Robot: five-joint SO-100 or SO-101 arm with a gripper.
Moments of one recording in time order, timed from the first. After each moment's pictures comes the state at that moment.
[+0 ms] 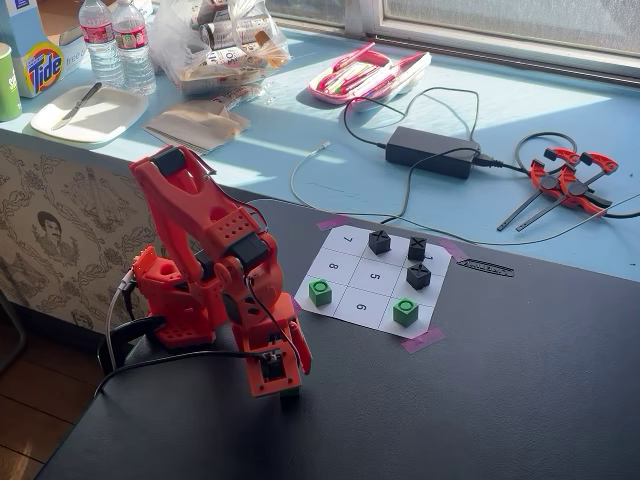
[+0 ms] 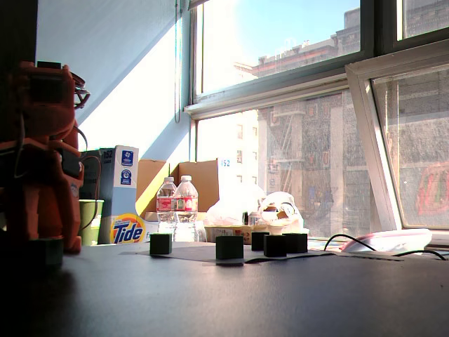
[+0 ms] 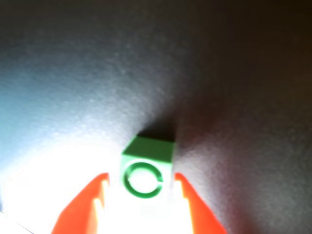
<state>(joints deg) 24.6 134.8 148.2 46.1 -49.2</state>
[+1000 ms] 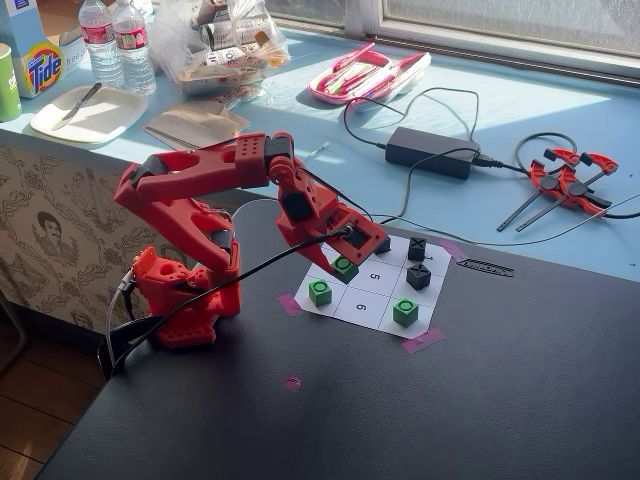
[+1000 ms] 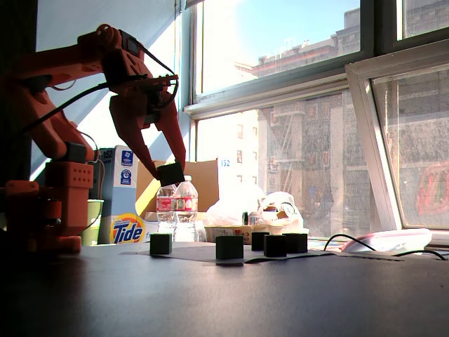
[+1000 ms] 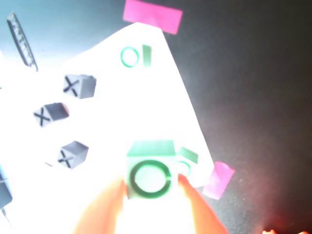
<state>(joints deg) -26.5 131.9 114.8 70.8 -33.8</state>
